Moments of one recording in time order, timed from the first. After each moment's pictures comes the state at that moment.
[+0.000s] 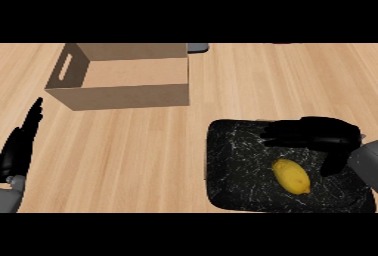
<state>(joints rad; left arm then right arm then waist) -0.11 0.58 -0.13 -1.29 0.05 0.33 0.05 -0.52 -0.76 0.62 -1.10 0.60 0.23 -0.98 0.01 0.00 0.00</state>
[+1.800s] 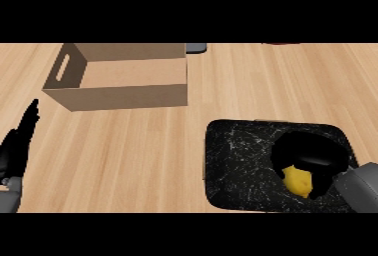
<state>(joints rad) -0.09 0.50 0.00 -1.29 -0.04 0.24 0.03 -0.32 -0.65 0.48 -1.31 0.75 0.11 -0.92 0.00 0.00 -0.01</state>
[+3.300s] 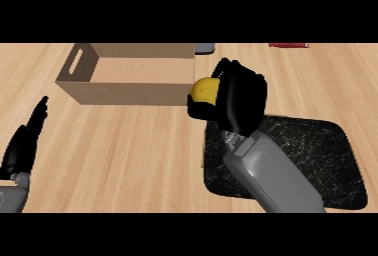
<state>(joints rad) -0.12 0.49 -0.02 -1.30 -0.06 0.23 0.06 -0.69 -0.03 0.43 -1.46 1.25 -0.12 1.00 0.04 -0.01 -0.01</state>
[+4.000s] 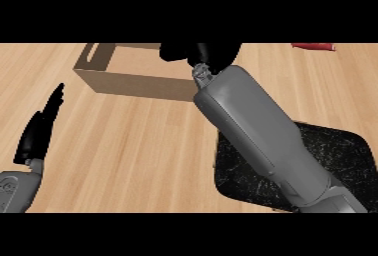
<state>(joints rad) -0.21 0.46 -0.06 -1.29 -0.09 0.20 0.06 -1.16 -0.01 0.31 -1.03 1.09 -0.23 1.12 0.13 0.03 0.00</state>
